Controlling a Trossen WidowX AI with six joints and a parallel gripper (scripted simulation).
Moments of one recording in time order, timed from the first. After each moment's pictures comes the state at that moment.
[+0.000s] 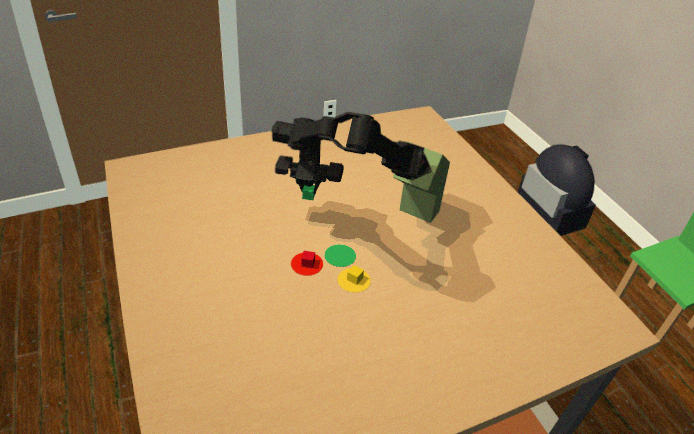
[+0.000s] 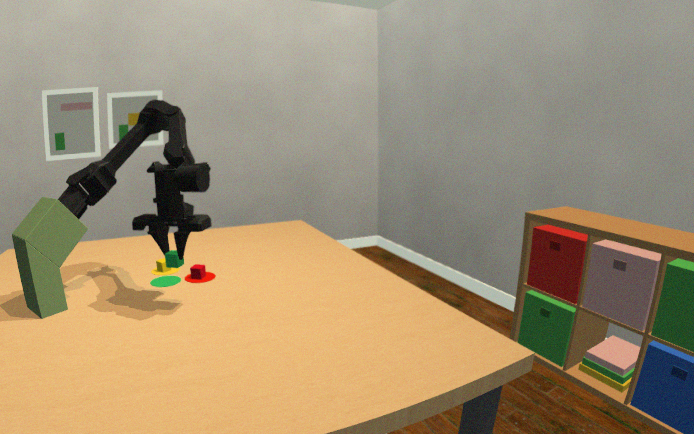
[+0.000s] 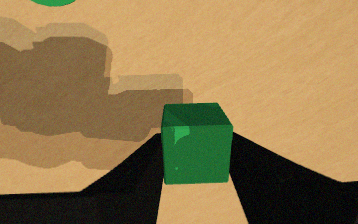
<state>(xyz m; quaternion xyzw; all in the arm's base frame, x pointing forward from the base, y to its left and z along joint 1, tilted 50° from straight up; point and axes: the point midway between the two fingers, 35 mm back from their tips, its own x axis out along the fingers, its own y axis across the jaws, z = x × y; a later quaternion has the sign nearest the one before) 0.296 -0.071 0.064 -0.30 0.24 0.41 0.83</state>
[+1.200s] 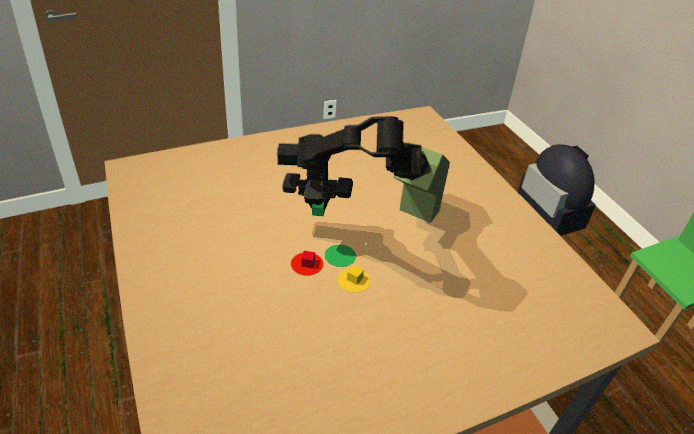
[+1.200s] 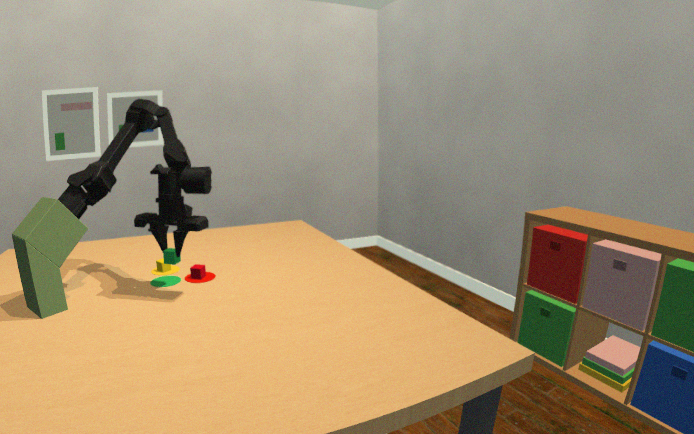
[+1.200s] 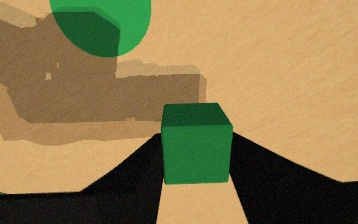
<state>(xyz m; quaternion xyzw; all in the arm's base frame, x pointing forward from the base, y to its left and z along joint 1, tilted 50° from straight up) 0.279 -0.010 0.084 -0.31 0.26 0.43 0.81</state>
